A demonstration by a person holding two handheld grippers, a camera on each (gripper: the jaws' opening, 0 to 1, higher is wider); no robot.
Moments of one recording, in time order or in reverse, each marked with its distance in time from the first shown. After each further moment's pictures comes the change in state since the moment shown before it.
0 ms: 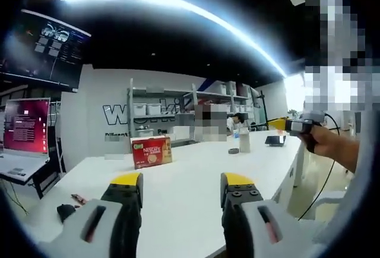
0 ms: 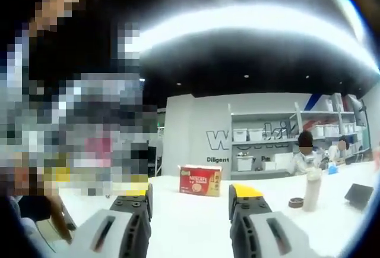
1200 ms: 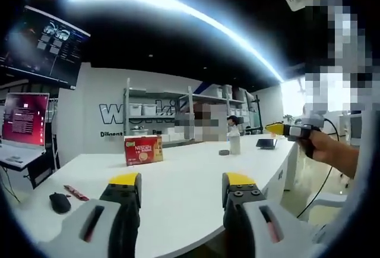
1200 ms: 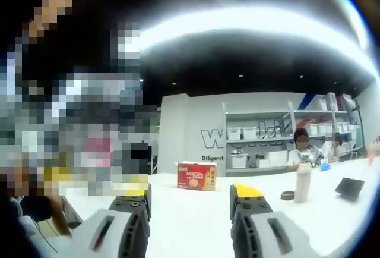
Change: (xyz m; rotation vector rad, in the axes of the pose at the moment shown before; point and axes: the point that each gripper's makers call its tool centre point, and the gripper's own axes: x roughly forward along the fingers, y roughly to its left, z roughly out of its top) left arm -0.020 -0.031 -0.012 -0.034 -0.016 -0.035; right arm -0.043 0.006 -0.003 0.007 0.005 -0.045
